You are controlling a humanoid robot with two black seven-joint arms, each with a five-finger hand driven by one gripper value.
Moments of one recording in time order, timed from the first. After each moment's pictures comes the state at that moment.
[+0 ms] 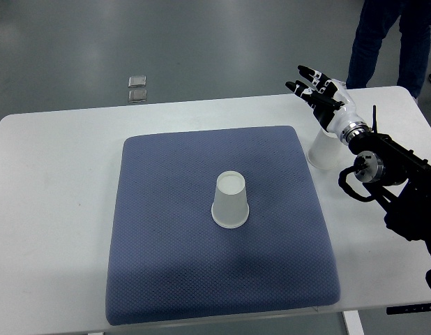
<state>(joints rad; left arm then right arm) 0.00 0.00 -0.15 -0.16 0.08 0.04 -0.04 0.70 -0.19 0.86 0.76 -0.33 0.01 0.25</state>
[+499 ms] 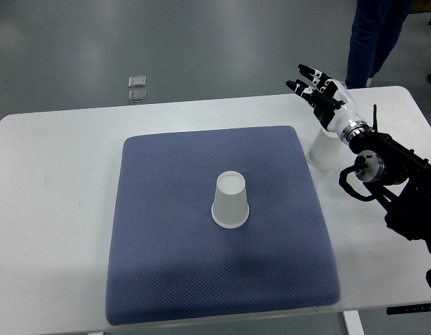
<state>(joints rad) 0.01 0.00 -0.15 -0.16 0.08 0.04 -0.04 0.70 -0.19 0.86 0.76 -0.33 0.03 0.25</state>
